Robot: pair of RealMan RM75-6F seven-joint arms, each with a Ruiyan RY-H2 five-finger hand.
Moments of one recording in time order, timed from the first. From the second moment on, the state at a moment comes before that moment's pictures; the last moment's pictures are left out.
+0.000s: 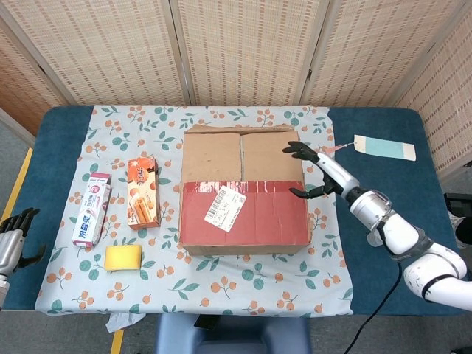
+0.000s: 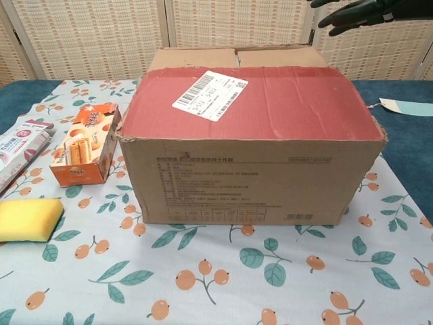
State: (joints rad) left arm -0.25 -1.16 -0.08 -1.33 1.27 1.10 -0.22; right arm 0.64 -1.00 0.51 -1.68 -1.41 0.48 0.96
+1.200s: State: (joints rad) left arm -0.25 -1.16 -0.08 -1.31 1.30 1.10 -0.26; right arm 0.91 -1.08 0.05 -1.35 -1.74 0.73 1.75
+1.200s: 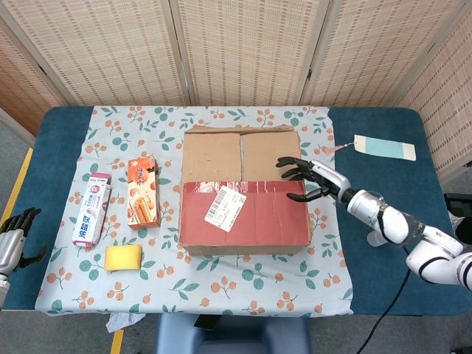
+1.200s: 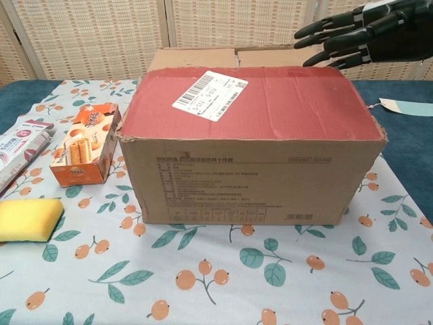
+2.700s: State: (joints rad) left arm -0.26 -1.17 -0.08 -1.38 1.26 1.11 -0.09; right arm 0.72 -0.60 -0.10 -2.09 -1.83 1.06 1.18
